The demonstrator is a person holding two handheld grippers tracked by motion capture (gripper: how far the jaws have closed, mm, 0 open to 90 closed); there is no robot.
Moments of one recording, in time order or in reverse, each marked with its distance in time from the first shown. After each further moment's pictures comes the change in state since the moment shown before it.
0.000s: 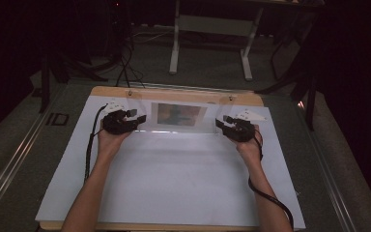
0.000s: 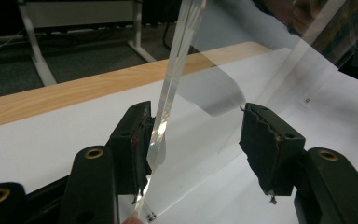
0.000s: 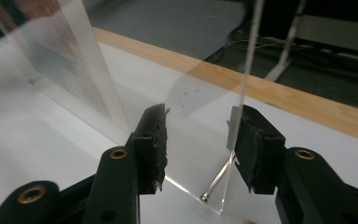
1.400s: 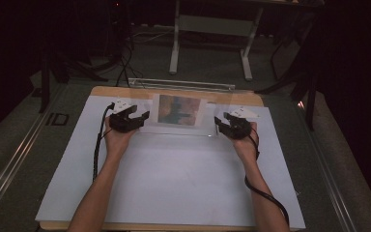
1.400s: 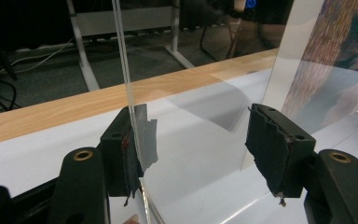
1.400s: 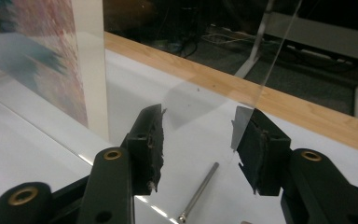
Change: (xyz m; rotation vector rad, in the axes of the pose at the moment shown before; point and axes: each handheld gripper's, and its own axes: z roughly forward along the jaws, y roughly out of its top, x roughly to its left) left arm -0.014 0.005 0.017 -0.010 0.167 0.022; right arm 0.009 0.009 0.011 0.038 -0.125 -0.029
